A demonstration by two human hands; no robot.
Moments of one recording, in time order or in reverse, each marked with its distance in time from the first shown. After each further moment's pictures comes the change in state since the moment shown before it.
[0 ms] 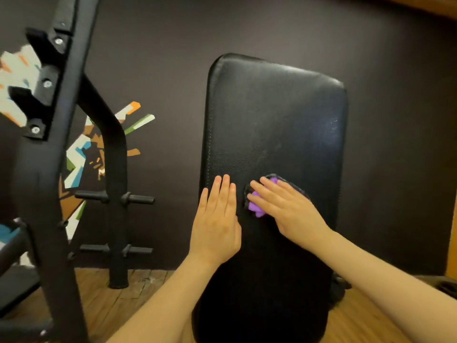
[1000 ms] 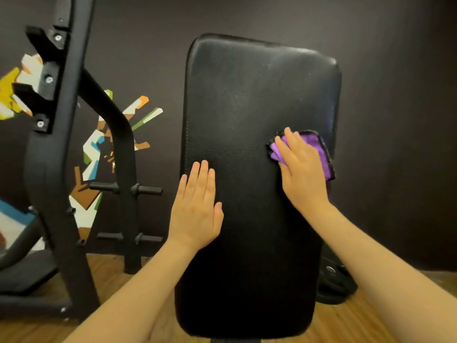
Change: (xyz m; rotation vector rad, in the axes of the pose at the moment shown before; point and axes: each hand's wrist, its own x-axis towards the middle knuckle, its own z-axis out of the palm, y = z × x) left_hand 0.001 0.009 0.002 0.154 -0.069 -0.049; right_hand -0.005 0.050 0.013 0.224 0.286 0.485
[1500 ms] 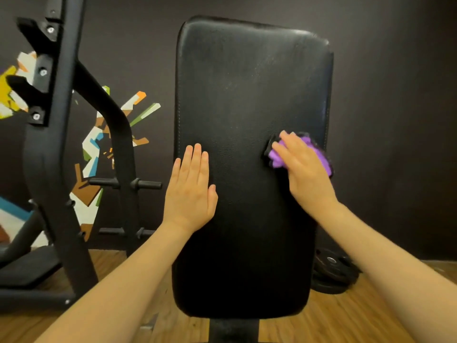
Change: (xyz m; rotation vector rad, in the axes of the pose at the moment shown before) left_hand -0.003 0.001 -0.002 0.043 -0.023 -0.024; right_hand -0.042 0.015 -0.007 0.076 0.023 -0.145
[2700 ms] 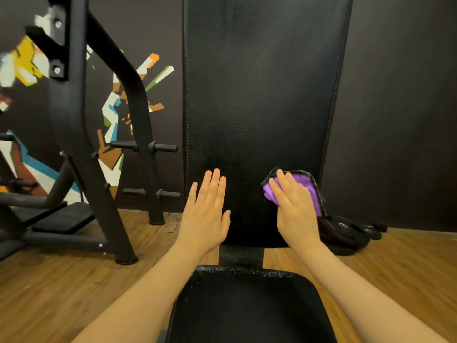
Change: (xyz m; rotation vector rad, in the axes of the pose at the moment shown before) left_hand -0.151 0.048 0.020 -0.038 -0.297 0.016; right_hand -0.166 -0.086 0.021 0.019 -0.210 0.239
